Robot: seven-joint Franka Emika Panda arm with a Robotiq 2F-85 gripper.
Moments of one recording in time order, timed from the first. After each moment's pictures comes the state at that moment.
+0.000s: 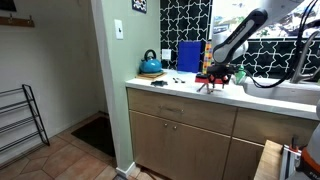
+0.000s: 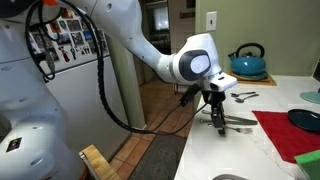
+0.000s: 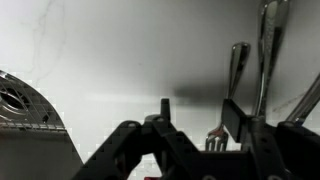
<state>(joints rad) -0.34 0.00 -0.20 -2.31 -0.41 2.47 1.01</state>
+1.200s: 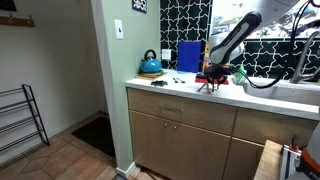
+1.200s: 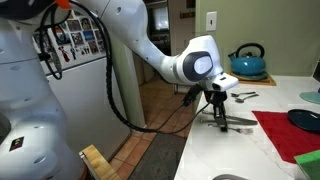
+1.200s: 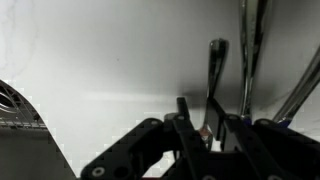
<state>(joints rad) -0.30 0.05 -0.22 -2.27 -0.41 2.48 1.02</state>
